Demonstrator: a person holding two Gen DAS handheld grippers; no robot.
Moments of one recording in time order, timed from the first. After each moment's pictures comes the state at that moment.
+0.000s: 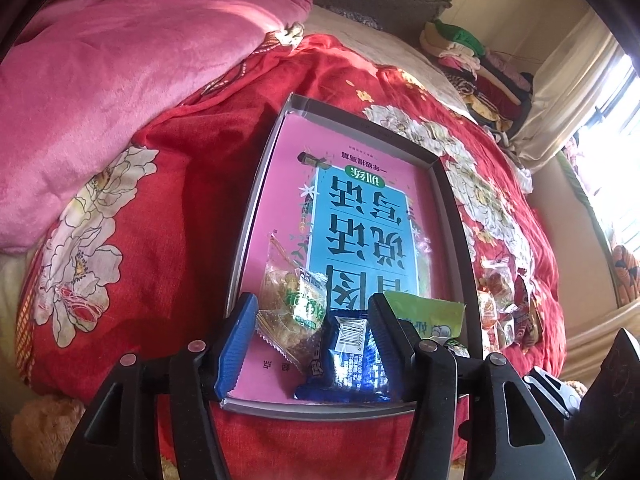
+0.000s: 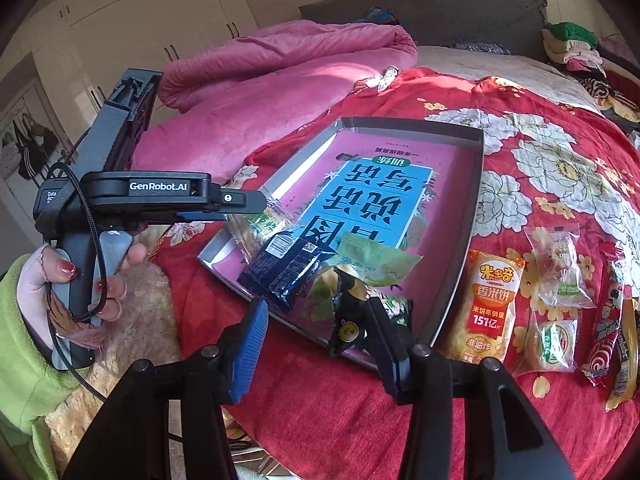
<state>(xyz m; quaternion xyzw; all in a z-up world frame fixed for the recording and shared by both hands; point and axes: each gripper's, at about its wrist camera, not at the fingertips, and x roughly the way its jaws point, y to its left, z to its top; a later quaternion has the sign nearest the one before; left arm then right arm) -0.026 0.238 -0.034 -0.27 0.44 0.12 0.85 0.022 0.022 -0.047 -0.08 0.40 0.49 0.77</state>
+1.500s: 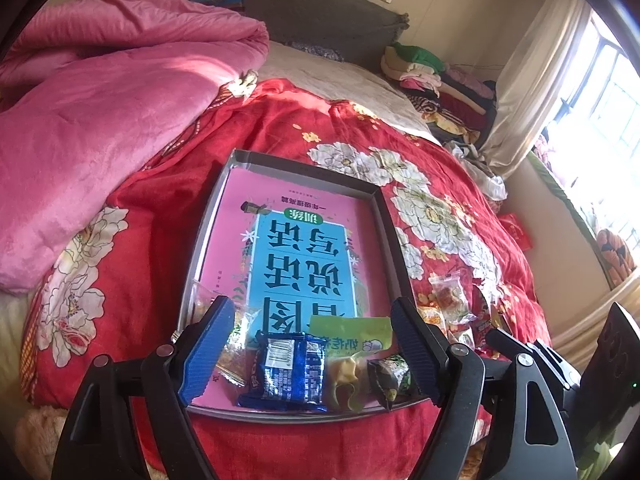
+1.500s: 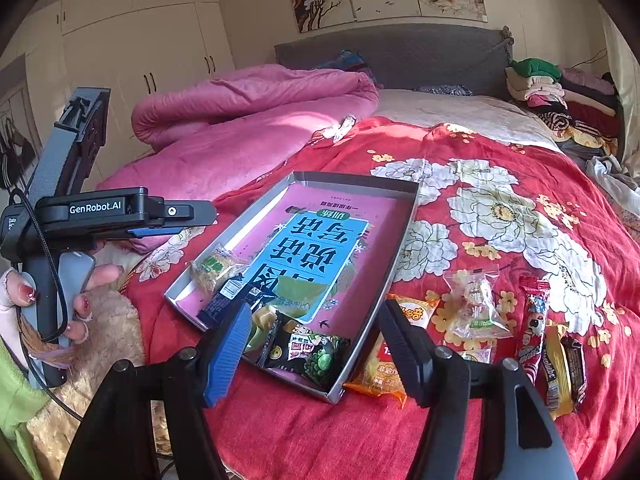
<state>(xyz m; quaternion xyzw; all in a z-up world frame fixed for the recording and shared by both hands) -0.028 0.192 0.014 -0.22 0.38 0.09 0.89 0.036 -0.021 -0.015 -0.07 0.33 0.43 0.84</state>
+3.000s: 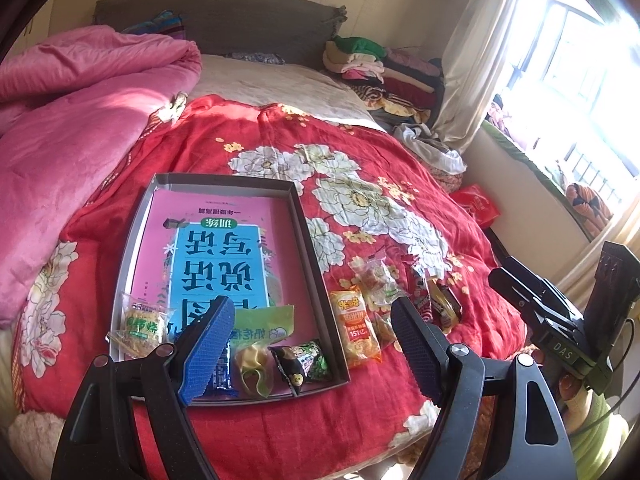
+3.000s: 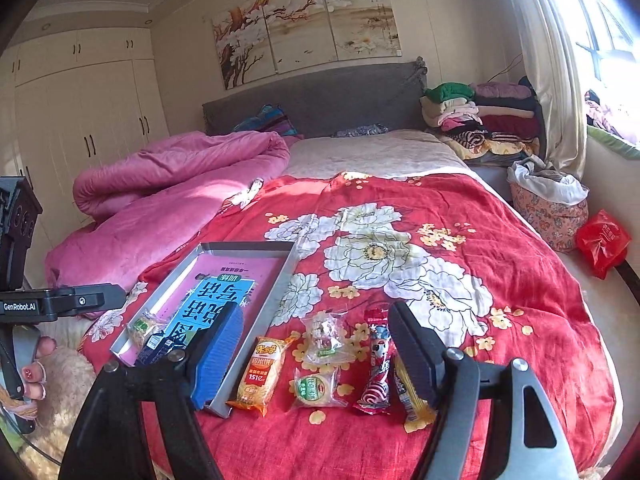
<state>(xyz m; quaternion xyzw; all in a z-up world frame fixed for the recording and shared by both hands) -0.024 0.115 0.047 -0.17 0.37 0.02 0.91 0.068 -0.135 0.030 -0.01 0.27 0.31 0.91</state>
